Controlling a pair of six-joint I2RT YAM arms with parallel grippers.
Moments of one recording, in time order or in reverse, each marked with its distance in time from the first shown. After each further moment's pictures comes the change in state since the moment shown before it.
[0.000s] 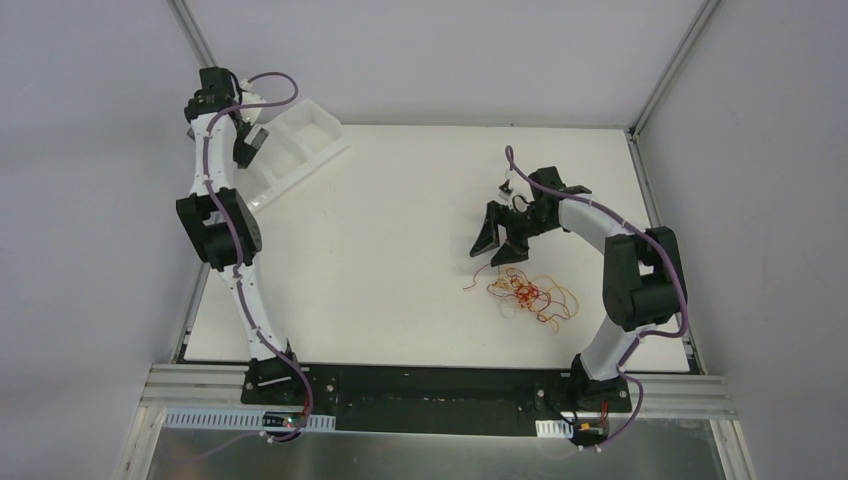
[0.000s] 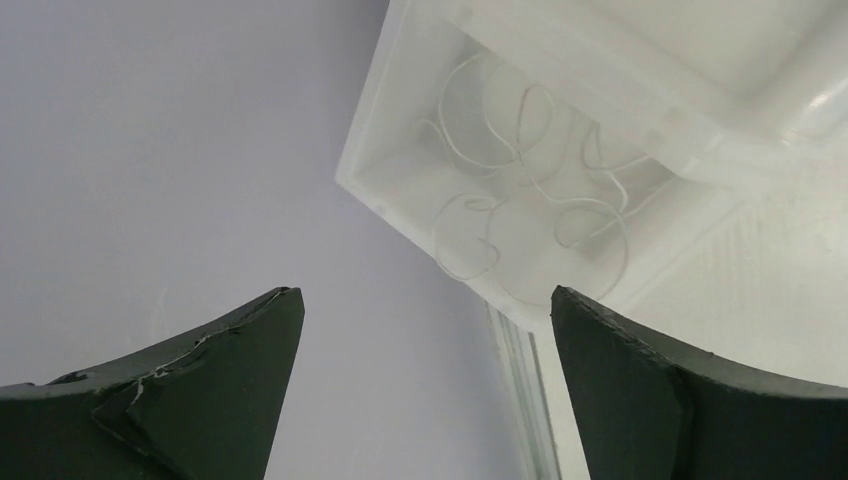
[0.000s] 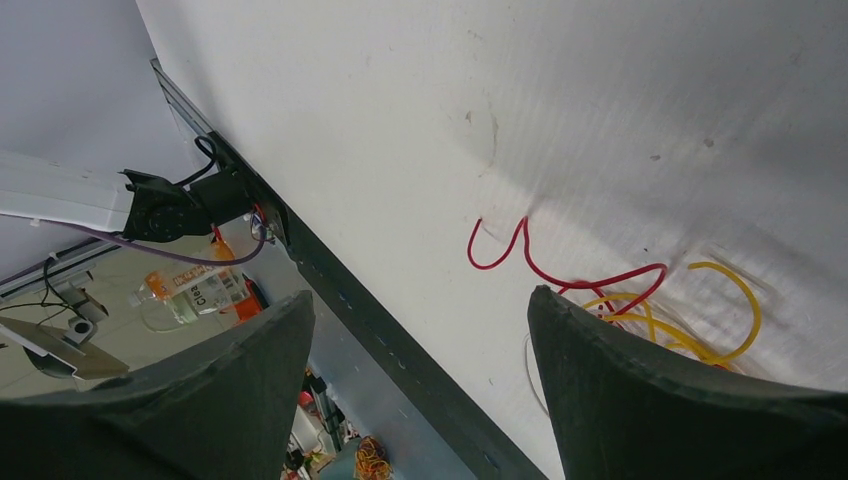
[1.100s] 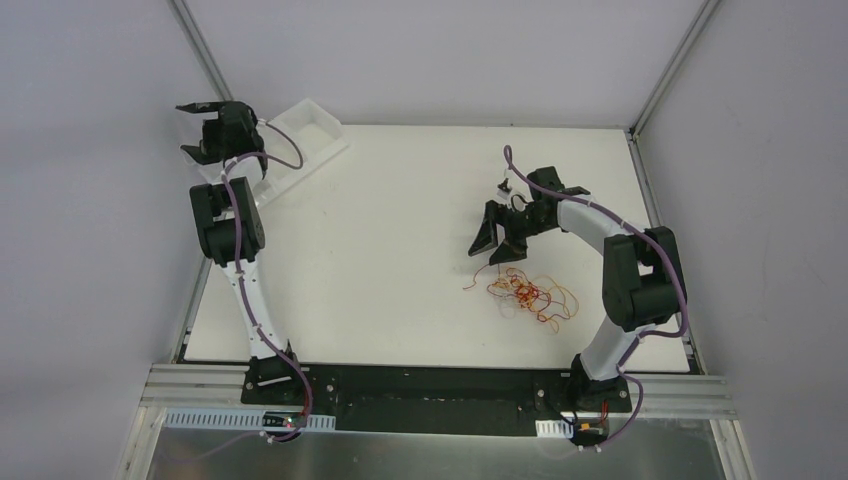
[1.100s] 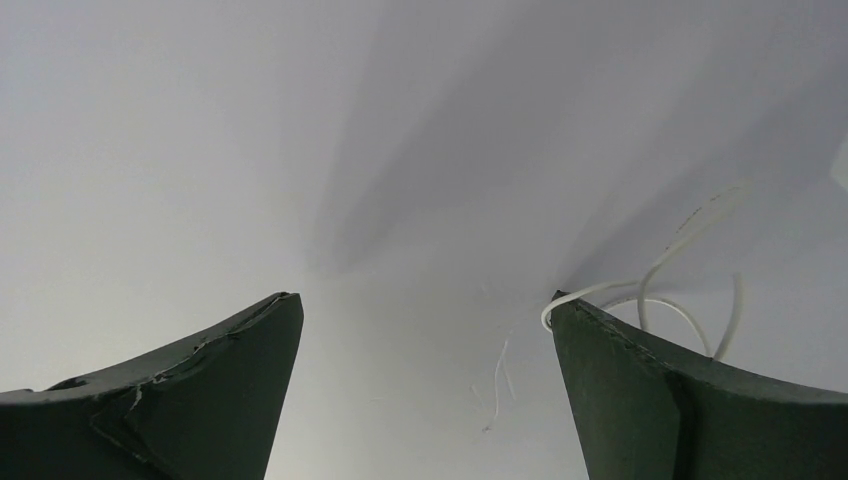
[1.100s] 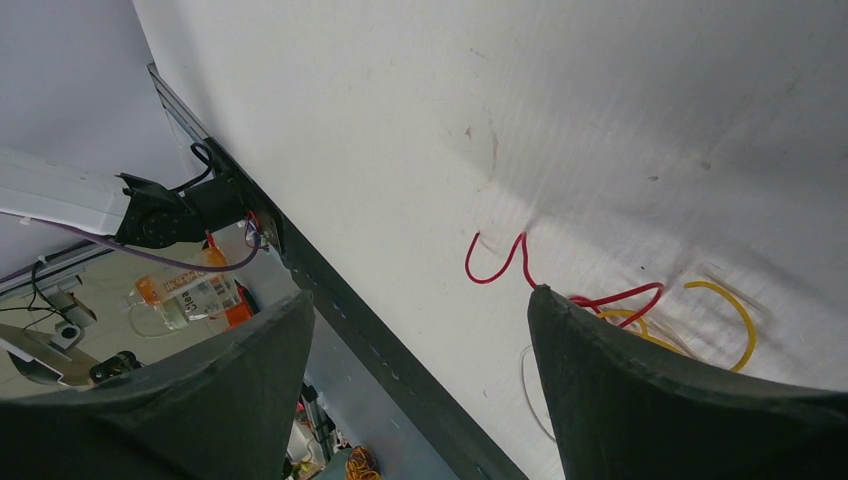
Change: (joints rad) left arm -0.007 0.052 -0.525 1.363 -0.541 1.281; right arm 0.010 0.000 -0.005 0.032 0.009 0.002
